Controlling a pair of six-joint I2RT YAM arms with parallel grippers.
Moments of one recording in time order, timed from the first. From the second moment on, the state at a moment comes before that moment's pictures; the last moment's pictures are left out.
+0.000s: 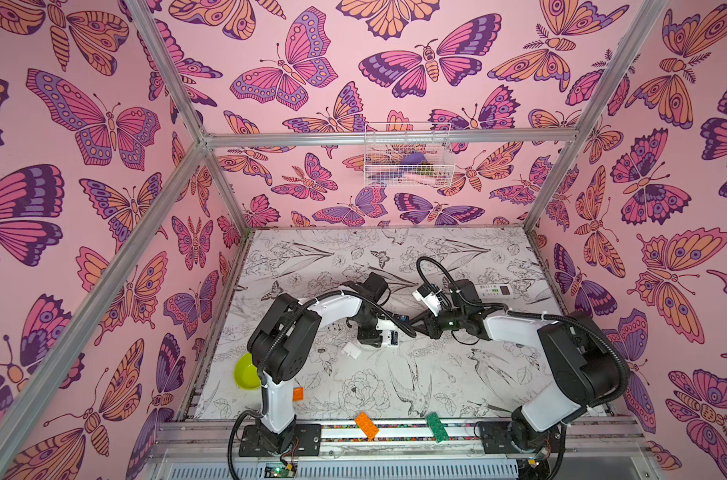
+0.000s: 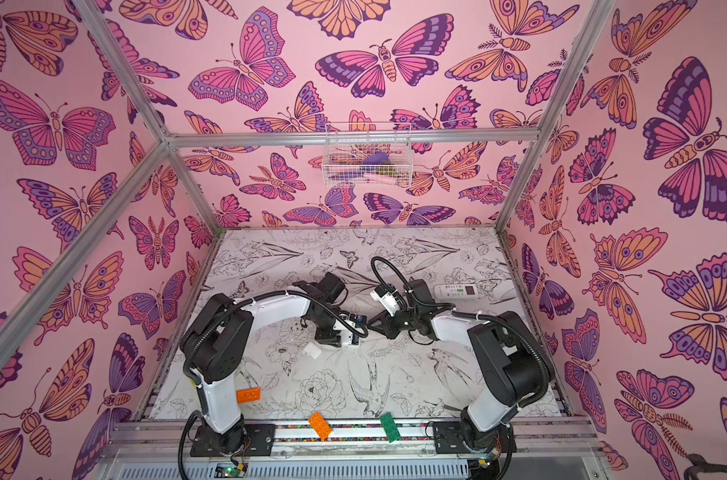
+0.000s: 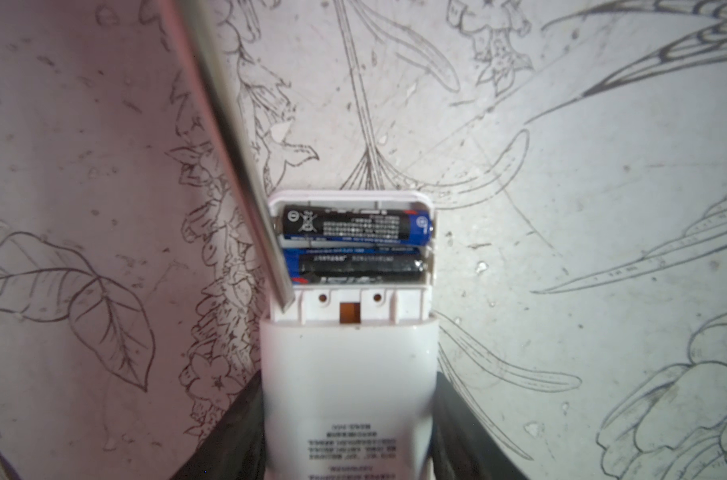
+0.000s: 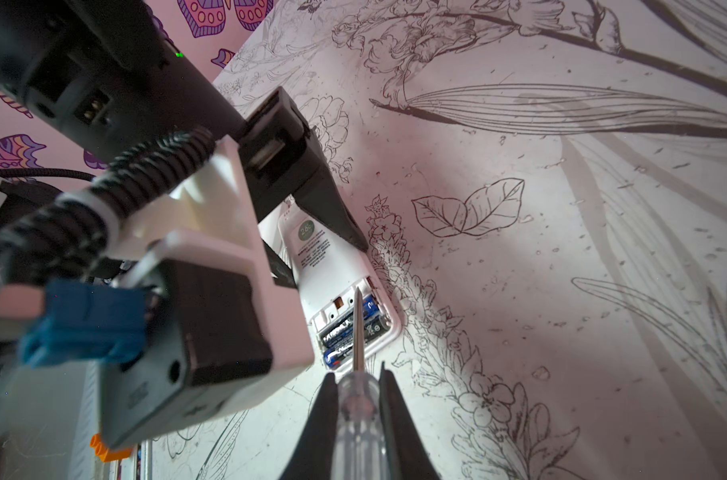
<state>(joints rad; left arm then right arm) -0.64 1.91 1.22 -0.71 0.27 0.99 0.43 1.64 0.71 0.11 -0.78 -0.03</state>
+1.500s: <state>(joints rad) -0.64 1.89 1.20 -0.69 0.26 1.04 0.47 1.64 1.10 -0.47 -0.66 -0.58</state>
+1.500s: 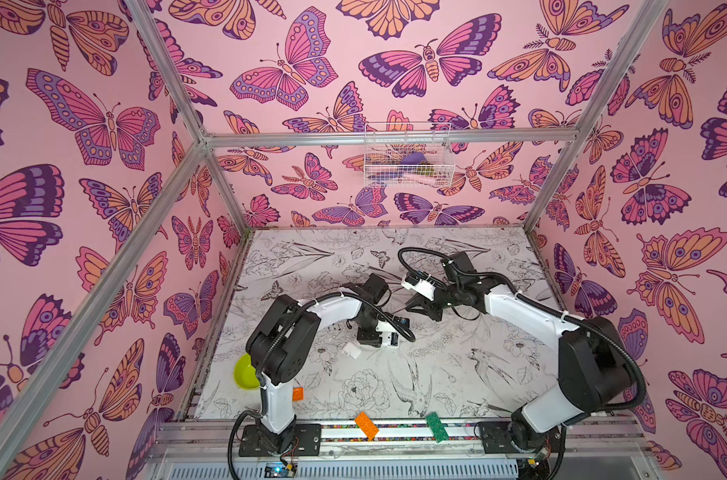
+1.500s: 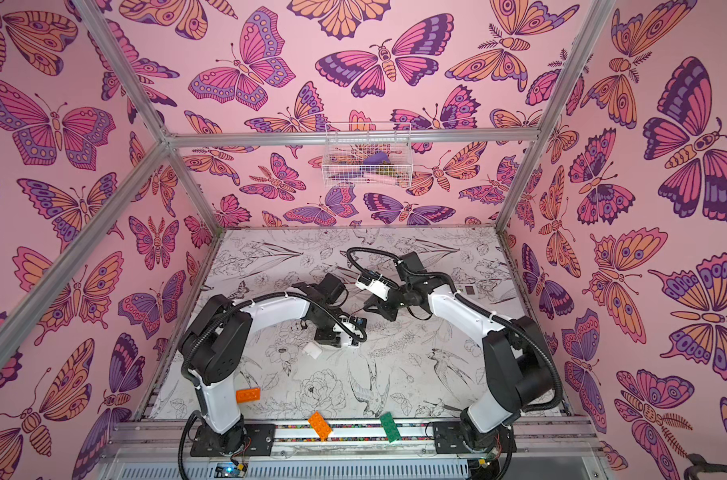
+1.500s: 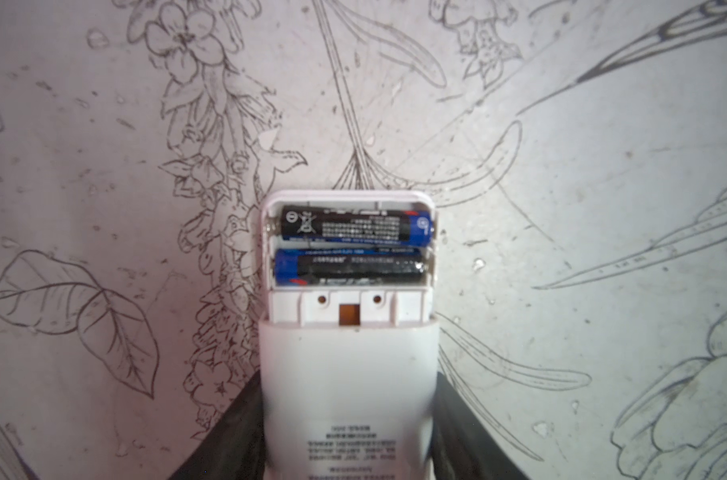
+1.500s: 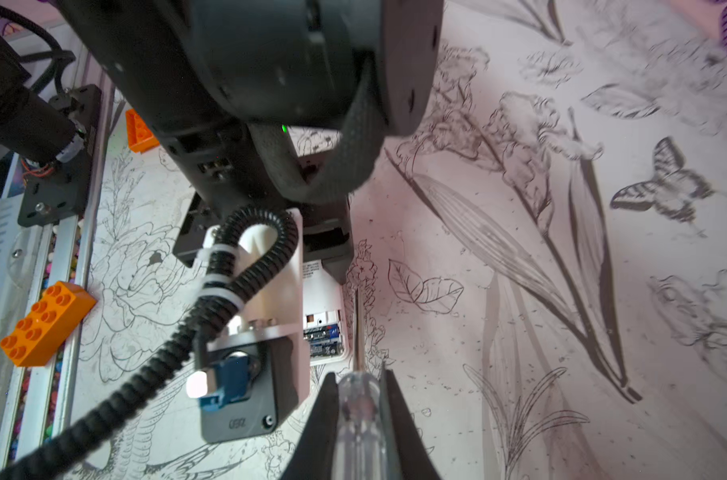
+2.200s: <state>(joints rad) -0.65 1.90 1.21 -0.70 0.26 1.03 0.48 1.72 1.14 -0.62 -0.67 -0.64</state>
